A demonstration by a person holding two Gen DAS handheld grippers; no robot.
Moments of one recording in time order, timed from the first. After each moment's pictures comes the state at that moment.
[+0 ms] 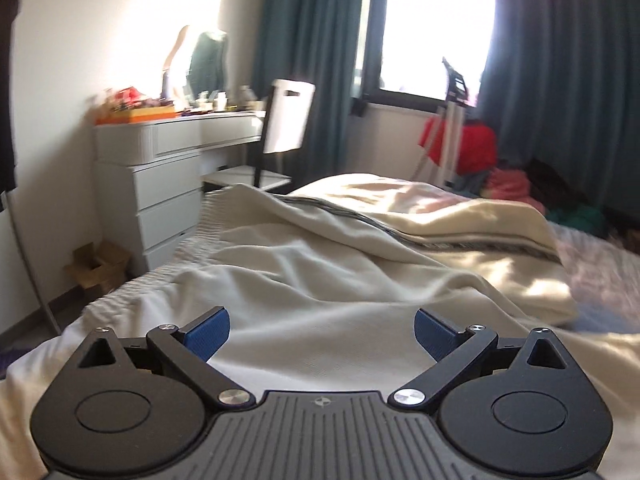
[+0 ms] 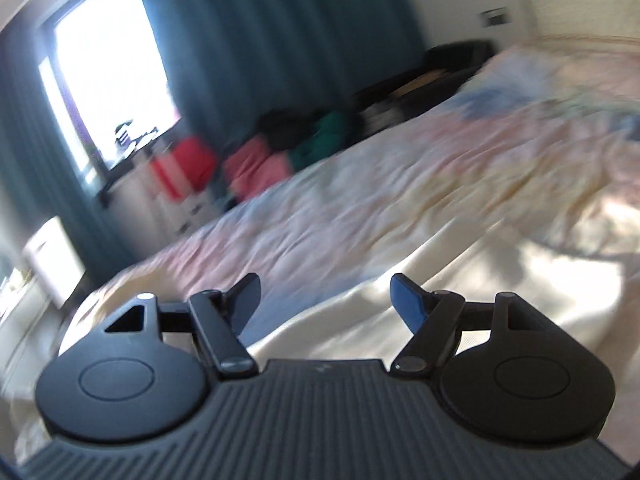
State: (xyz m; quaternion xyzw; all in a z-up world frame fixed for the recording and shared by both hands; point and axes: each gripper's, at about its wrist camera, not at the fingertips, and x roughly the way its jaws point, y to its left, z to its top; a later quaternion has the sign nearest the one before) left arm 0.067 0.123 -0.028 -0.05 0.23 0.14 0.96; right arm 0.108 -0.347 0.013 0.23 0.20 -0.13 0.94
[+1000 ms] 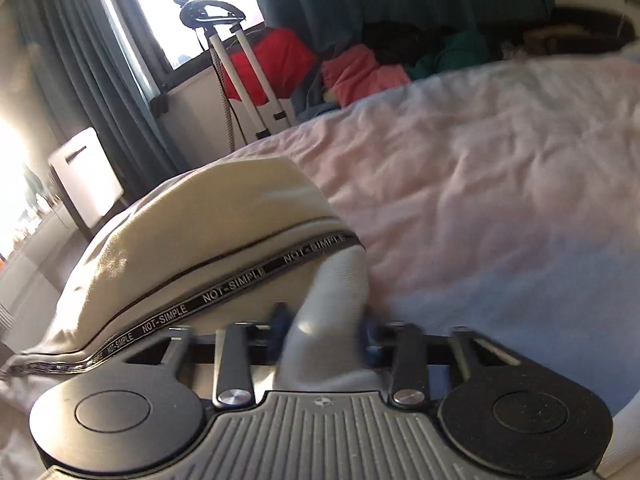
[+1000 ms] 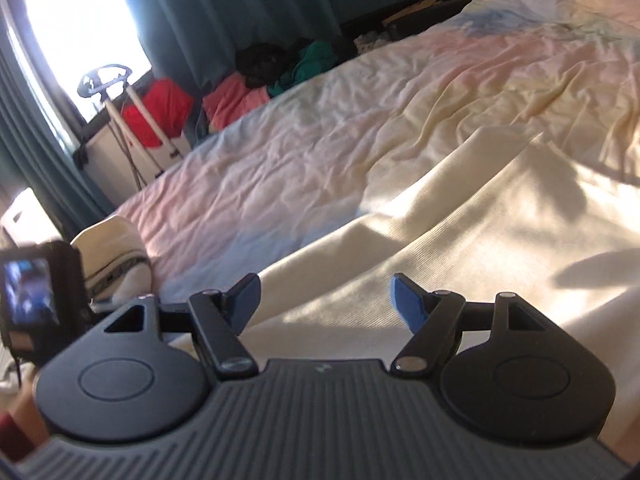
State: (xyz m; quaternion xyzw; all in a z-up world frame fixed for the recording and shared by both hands) left arm 0.368 -0.148 -0.099 0.17 0.32 -0.01 0.93; right arm 0.194 -0.358 -0.065 0.27 0.28 -0.14 0.91
